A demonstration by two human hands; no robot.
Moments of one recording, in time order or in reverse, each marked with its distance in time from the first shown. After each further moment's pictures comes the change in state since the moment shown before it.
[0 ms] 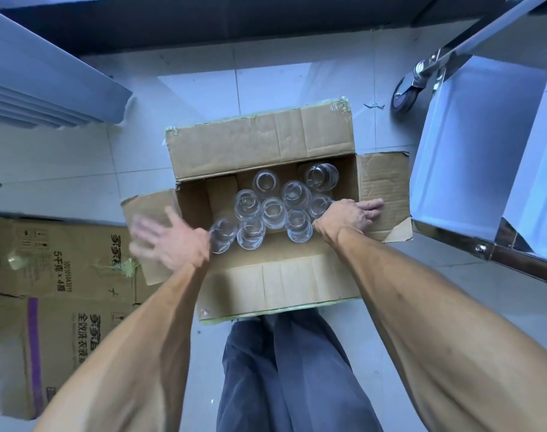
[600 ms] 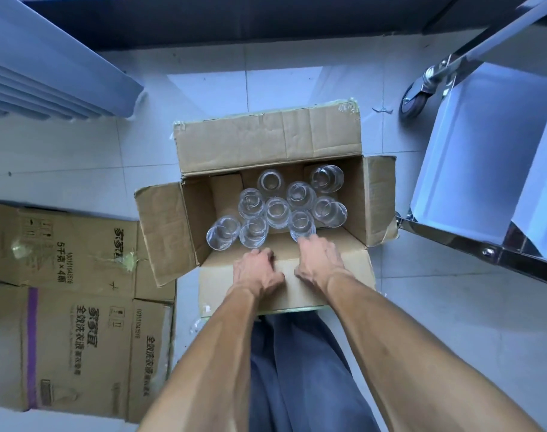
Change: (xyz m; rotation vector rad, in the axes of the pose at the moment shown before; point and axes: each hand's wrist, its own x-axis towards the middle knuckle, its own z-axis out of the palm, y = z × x) left_hand -0.093 0.034 0.047 -0.030 -0.488 0.666; right_hand -0.047 0.030 0.058 -0.253 0.016 -0.722
